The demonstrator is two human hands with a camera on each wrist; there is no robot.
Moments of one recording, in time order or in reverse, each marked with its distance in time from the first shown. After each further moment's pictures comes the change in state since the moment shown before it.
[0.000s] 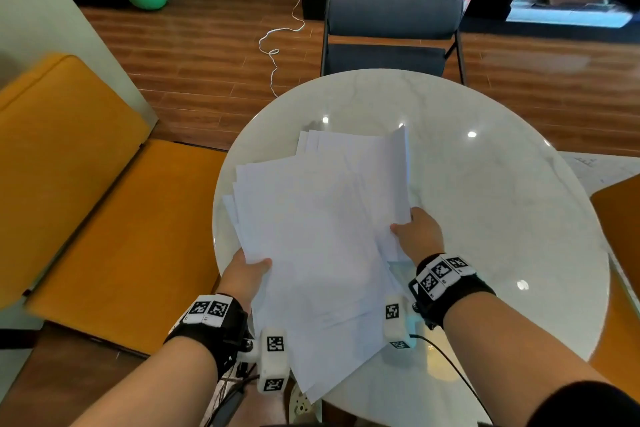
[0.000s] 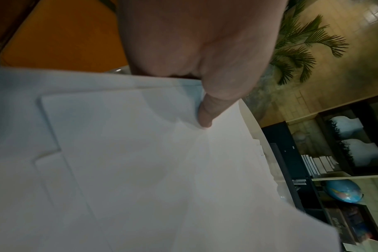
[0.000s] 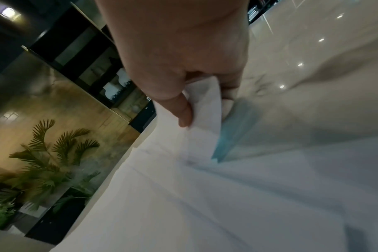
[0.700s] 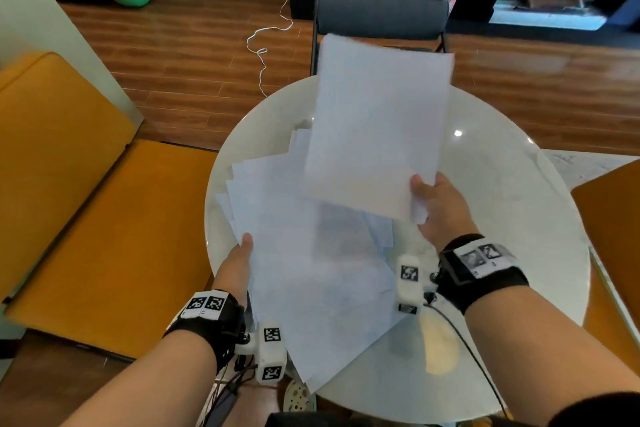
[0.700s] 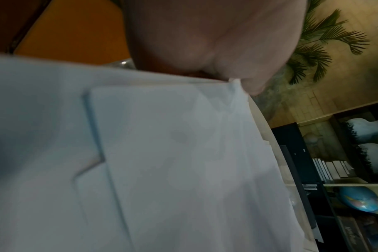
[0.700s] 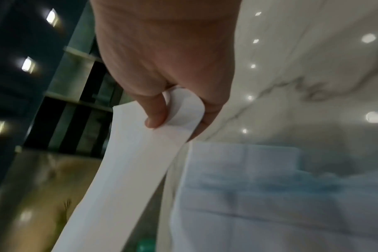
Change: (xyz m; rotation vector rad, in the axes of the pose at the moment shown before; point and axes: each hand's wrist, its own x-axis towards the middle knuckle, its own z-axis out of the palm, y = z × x) left_hand 0.013 0.002 0.000 -0.172 -0.024 -0.201; right_hand -0.011 -0.025 -0.056 0.879 -0.023 -0.040
